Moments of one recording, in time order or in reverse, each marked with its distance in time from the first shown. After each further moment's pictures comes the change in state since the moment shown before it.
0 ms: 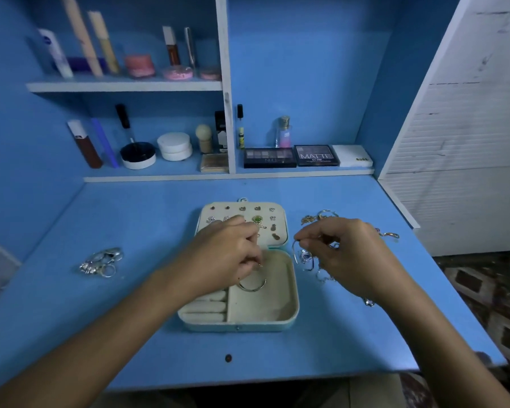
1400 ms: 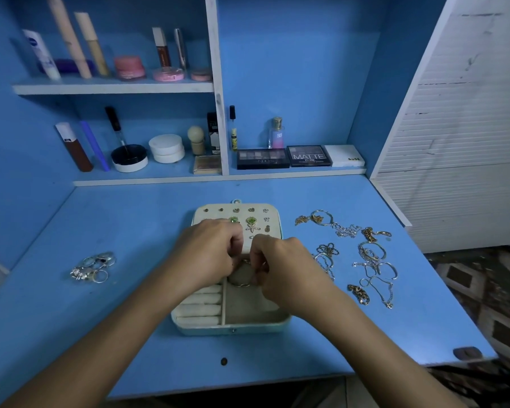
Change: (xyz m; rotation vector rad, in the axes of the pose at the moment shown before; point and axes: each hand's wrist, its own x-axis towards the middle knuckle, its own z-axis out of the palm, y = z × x) left_hand 0.008 0.007 -0.011 -0.103 -0.151 -0.560; right_hand 0.005 -0.035 0.061 -0.280 -0.218 -0.081
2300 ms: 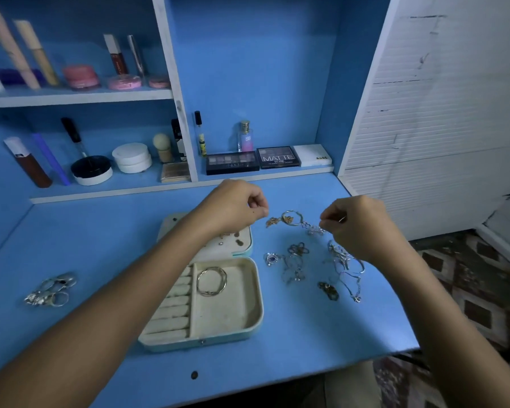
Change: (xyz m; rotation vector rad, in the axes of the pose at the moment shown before) left_hand 0.093 0.053 0.000 -0.262 -0.049 0.116; right_hand -0.014 0.113 -0.087 0.059 0.348 0.364
